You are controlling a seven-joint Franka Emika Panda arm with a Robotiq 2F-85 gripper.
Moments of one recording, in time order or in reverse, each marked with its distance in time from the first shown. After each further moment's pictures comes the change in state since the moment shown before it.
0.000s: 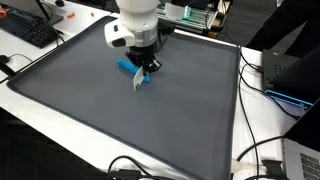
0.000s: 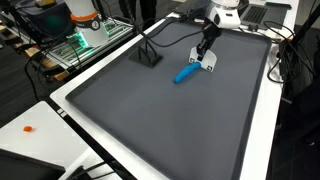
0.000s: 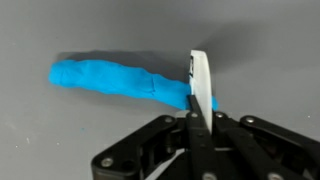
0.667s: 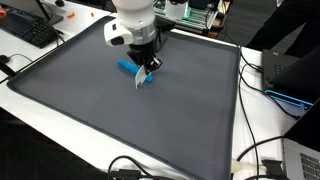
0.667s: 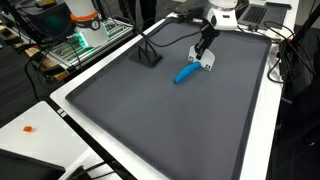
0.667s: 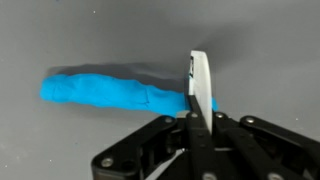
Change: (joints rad) arm -0.015 -0.017 0.003 -0.024 0.088 -0.001 -0.040
